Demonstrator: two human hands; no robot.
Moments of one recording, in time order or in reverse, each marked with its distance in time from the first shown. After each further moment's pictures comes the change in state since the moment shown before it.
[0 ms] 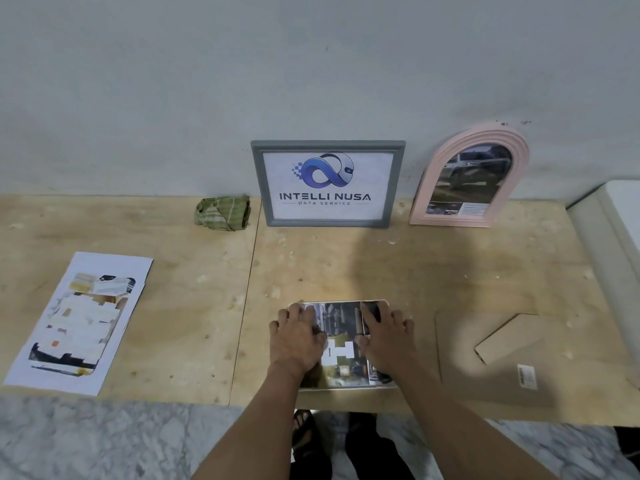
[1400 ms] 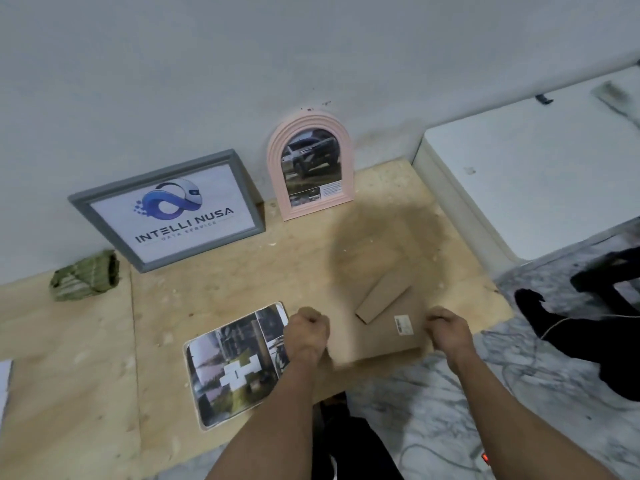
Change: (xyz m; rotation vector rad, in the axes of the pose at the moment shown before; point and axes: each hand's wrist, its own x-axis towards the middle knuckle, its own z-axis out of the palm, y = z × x) left_hand -0.011 0.209 0.032 -0.641 -0.131 -0.250; right_hand -0.115 0.248 0.013 1.244 0.316 1.006
